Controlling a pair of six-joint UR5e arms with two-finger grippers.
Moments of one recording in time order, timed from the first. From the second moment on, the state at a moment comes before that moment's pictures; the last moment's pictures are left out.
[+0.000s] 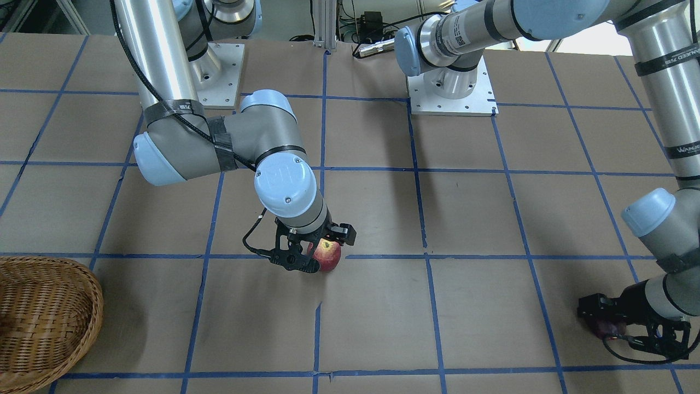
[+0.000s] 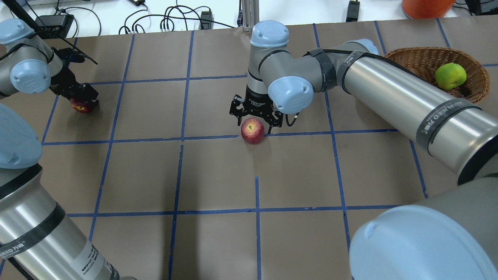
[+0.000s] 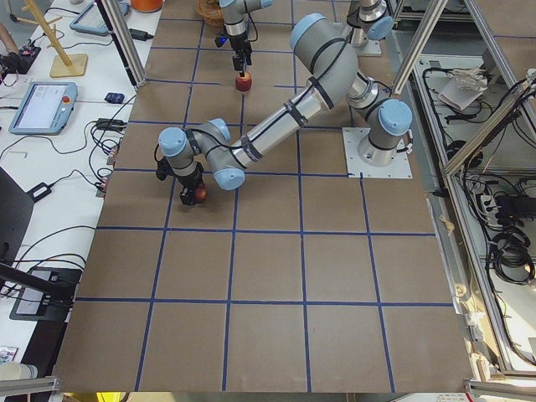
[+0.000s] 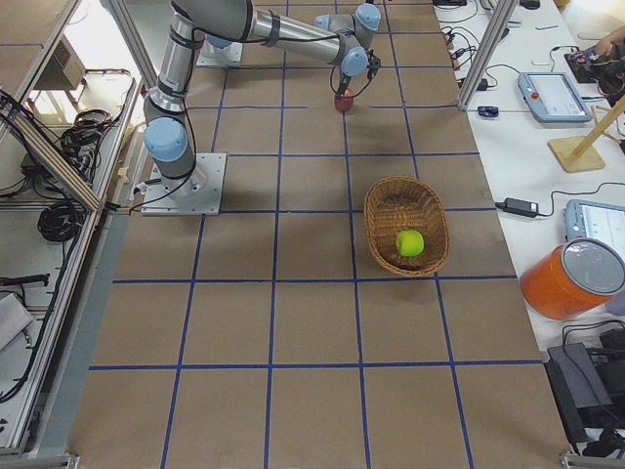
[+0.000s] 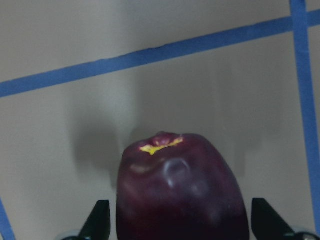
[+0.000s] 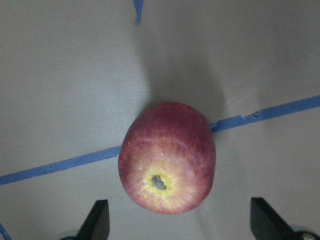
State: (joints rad) left arm -1.10 -2.31 -1.34 -1.10 1.58 0.68; right arm 1.89 -1.03 1.52 -1.93 -1.37 0.59
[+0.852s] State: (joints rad) left arm -1.19 -2.17 -1.38 -1.34 1.49 0.43; right arm 1.89 -0.97 1.54 -2.06 -1.36 0.59
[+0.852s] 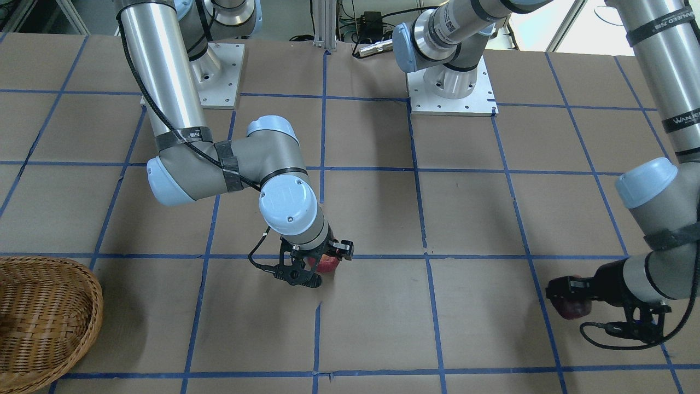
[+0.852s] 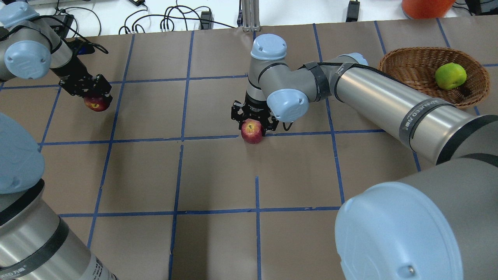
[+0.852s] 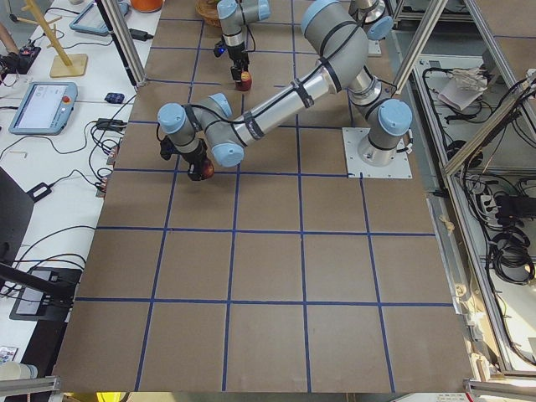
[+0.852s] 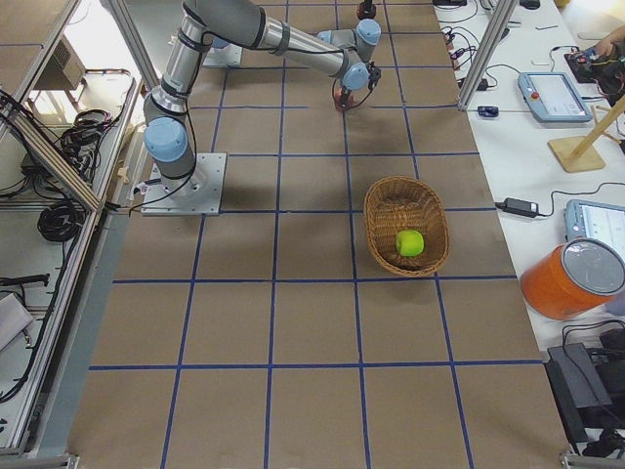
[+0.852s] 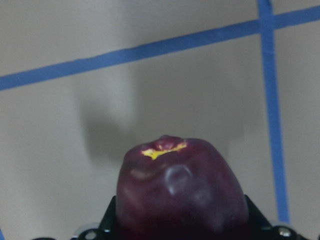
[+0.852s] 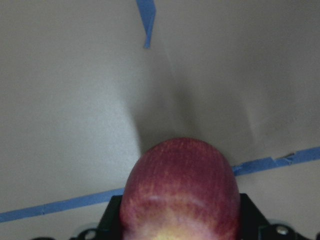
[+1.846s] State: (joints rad) left arm -1.69 -2.07 -1.56 -1.17 1.42 -0.44; right arm 1.46 -1.21 1.52 -1.93 -1.55 0.11
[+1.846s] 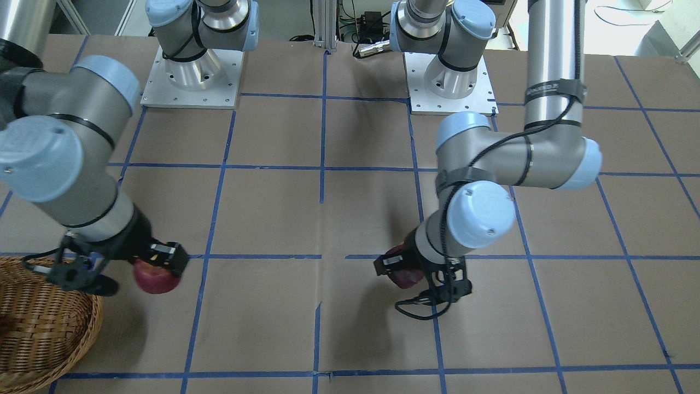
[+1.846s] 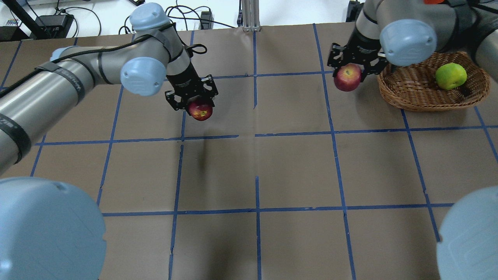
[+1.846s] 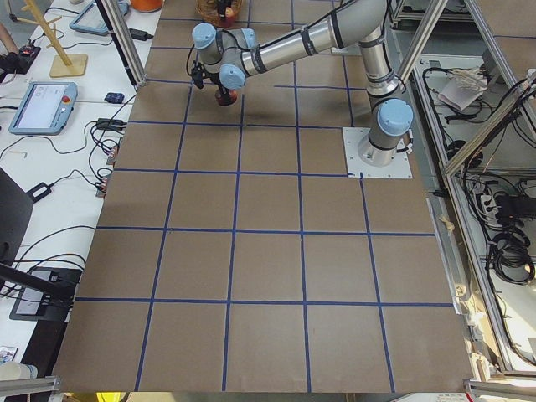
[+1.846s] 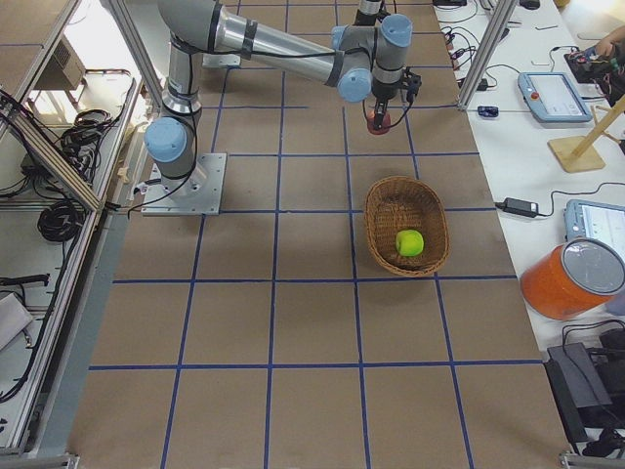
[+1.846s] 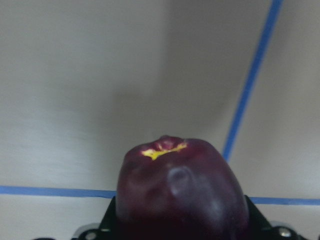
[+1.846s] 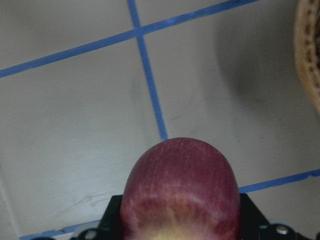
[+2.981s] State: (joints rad) left arm -1.82 -1.97 -1.63 -1.15 1.38 -0.66; right arm 1.14 -1.01 1.52 -2.26 -1.60 -0.29
